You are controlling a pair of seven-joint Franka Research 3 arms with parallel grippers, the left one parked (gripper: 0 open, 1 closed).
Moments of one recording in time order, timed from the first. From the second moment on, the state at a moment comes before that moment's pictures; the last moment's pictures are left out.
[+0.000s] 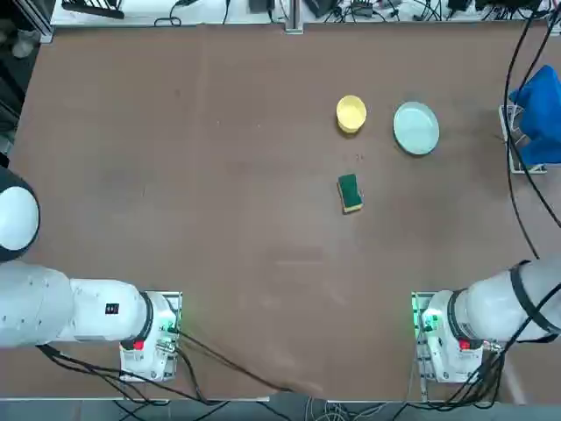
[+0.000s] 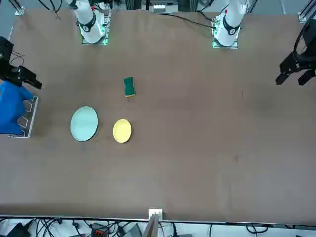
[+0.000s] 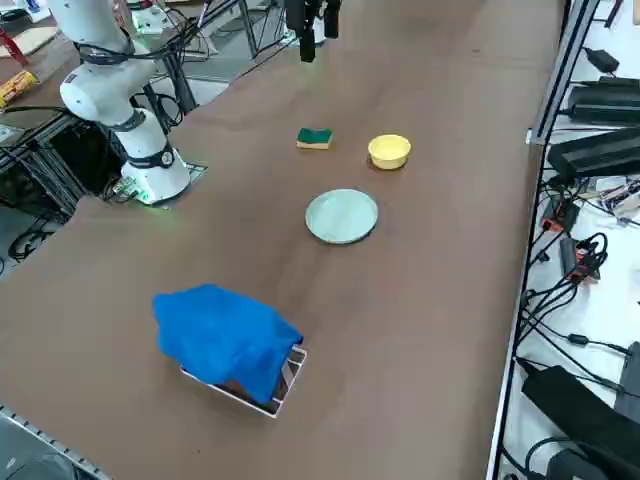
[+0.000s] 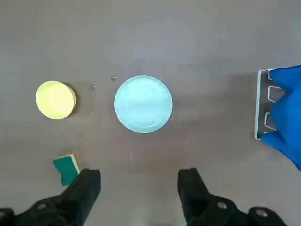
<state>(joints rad) 0.05 0.15 -0.06 -1.36 0.03 1.43 0.08</state>
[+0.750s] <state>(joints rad) 0.05 0.15 -0.06 -1.36 0.03 1.43 0.08</state>
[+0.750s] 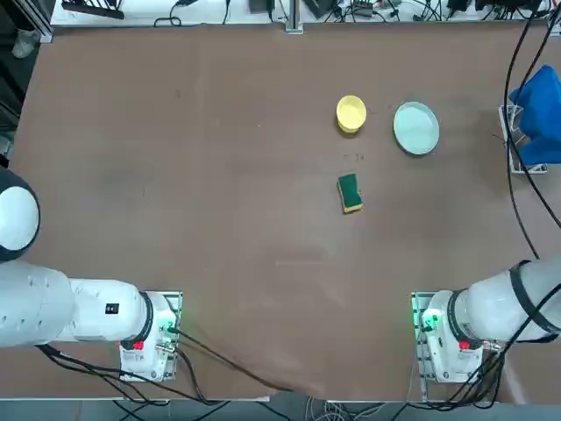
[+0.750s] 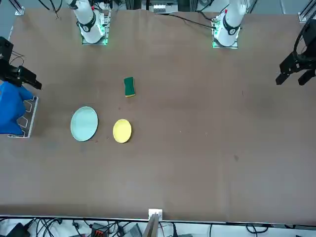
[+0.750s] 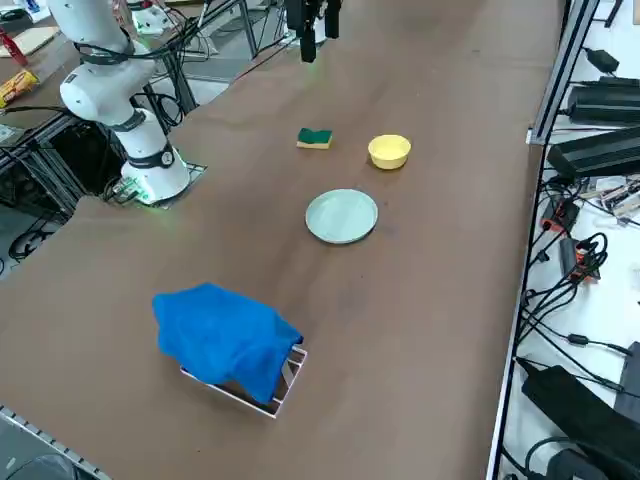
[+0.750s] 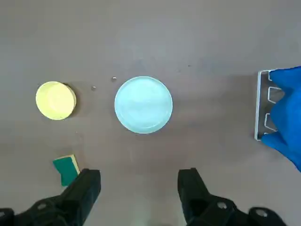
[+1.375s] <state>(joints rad) 0.11 0.15 -0.06 -1.49 0.03 1.41 0.08</state>
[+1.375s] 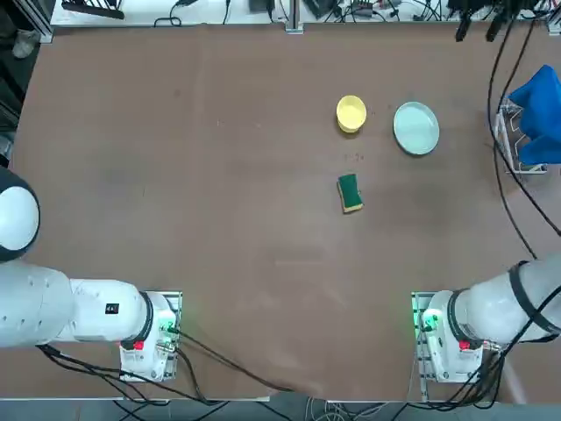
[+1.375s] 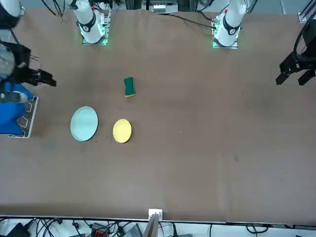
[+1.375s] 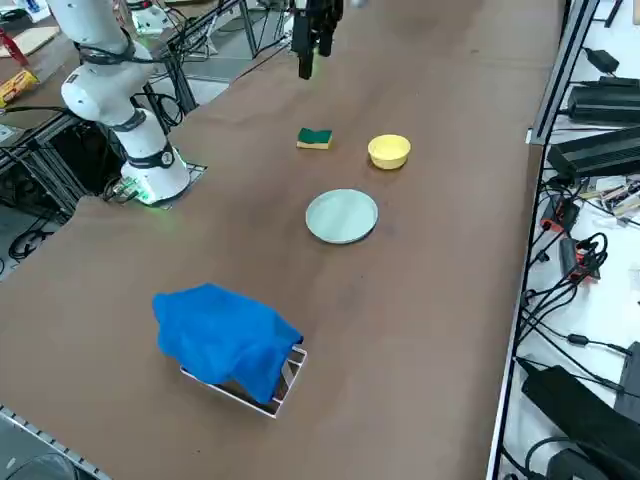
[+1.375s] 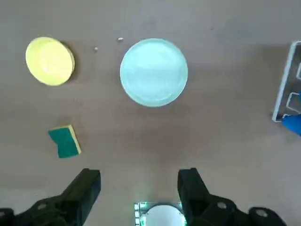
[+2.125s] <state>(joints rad) 0.27 -0.04 -0.05 -2.05 0.04 1.88 0.11</state>
